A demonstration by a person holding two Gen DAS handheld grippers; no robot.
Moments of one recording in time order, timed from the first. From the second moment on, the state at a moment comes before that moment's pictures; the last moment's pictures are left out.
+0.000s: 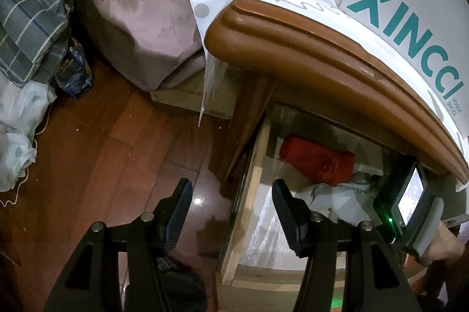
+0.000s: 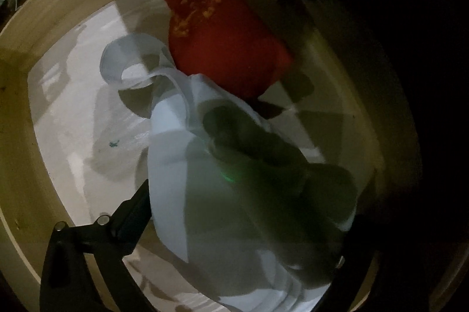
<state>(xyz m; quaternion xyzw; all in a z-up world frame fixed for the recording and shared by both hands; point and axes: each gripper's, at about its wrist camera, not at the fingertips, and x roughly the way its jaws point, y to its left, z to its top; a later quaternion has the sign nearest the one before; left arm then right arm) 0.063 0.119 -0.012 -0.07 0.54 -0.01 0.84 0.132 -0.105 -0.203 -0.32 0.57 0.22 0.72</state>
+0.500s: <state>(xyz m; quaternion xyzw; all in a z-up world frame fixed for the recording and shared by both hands) 0.064 0.112 -0.017 -0.05 0.54 -0.01 0.84 0.132 -0.117 -0.191 -0.29 0.60 0.22 0.71</state>
